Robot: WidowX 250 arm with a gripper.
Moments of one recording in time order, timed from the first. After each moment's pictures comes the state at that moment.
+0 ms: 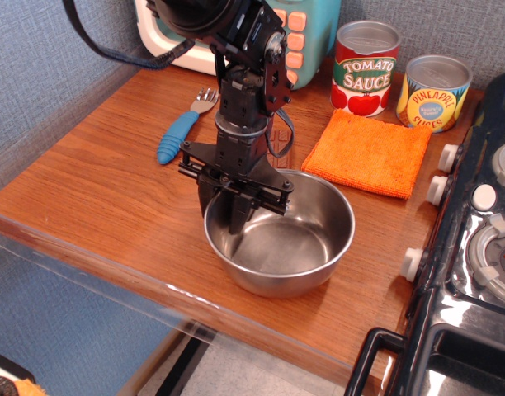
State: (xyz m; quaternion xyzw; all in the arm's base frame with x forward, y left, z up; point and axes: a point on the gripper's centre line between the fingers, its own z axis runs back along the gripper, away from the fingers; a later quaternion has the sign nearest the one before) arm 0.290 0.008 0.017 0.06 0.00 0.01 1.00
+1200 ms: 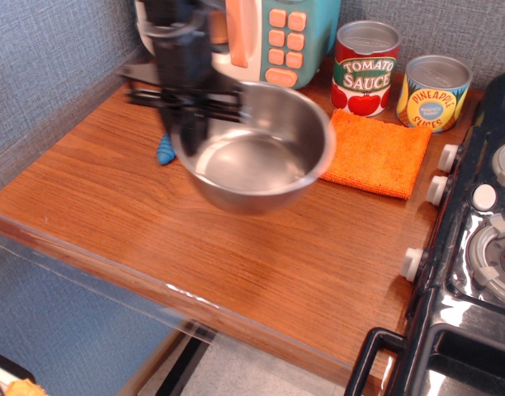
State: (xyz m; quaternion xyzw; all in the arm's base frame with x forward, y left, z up) arm 0.289 0.064 0.091 -0.02 -0.07 0.08 0.99
